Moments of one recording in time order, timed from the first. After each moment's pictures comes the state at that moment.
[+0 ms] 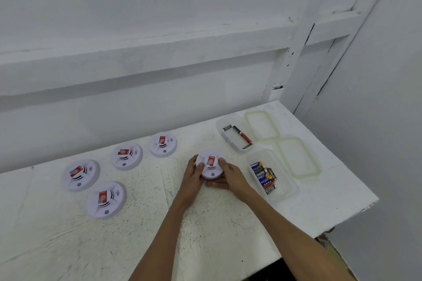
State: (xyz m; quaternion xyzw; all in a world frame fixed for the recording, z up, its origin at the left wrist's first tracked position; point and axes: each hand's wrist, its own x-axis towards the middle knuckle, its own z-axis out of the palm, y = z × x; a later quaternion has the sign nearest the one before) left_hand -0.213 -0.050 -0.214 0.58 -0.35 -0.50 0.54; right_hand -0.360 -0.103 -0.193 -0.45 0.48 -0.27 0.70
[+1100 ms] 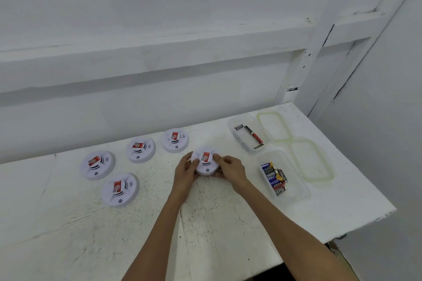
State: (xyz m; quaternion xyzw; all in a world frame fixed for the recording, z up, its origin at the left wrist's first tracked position) left_hand -0.174 -0.032 -0.205 0.61 -0.30 -0.45 0.58; right_hand -0.324 -0.109 -0.185 -0.49 0.56 -0.28 0.60
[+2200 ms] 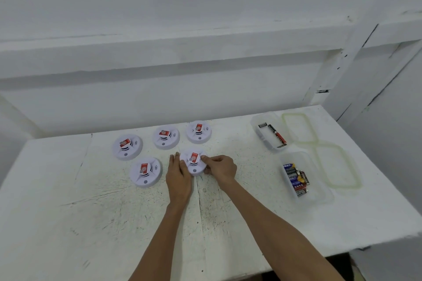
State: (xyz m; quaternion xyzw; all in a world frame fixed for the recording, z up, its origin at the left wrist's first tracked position) left_hand -0.137 0.027 -0.235 0.81 -0.30 -0.14 0.49; right_hand -0.242 -0.059 -0.186 -0.53 0.58 -0.25 0.56
